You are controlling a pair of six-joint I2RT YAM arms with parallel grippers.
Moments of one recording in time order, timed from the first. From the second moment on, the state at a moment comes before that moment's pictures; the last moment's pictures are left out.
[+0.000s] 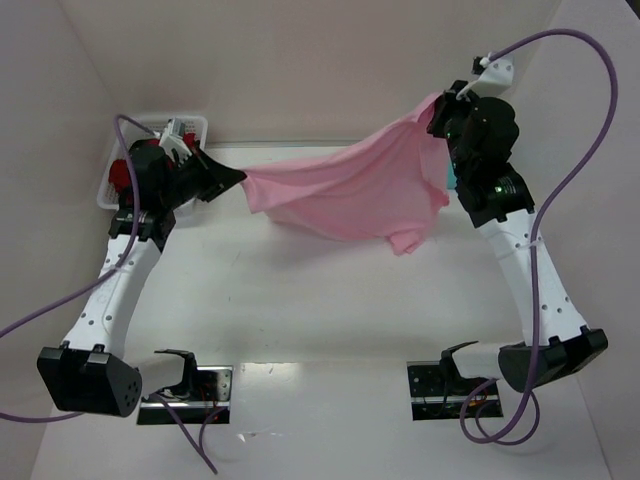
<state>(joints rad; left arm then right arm) -0.06 1.19 1.18 -0.25 0.51 -0.77 0.28 1.30 1.59 -0.23 0.30 0.16</state>
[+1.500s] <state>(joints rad) -0.25 1.59 0.92 -0.27 0.39 -0.60 0.28 1.36 1.35 -0.27 0.19 0.23</state>
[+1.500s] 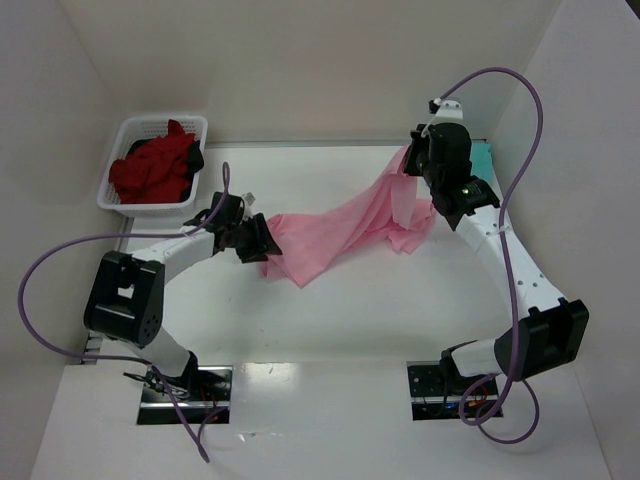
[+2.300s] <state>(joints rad) -0.32 1.72 0.99 -0.24 0.40 -0.60 0.28 1.36 1.35 -0.27 0.20 0.23</state>
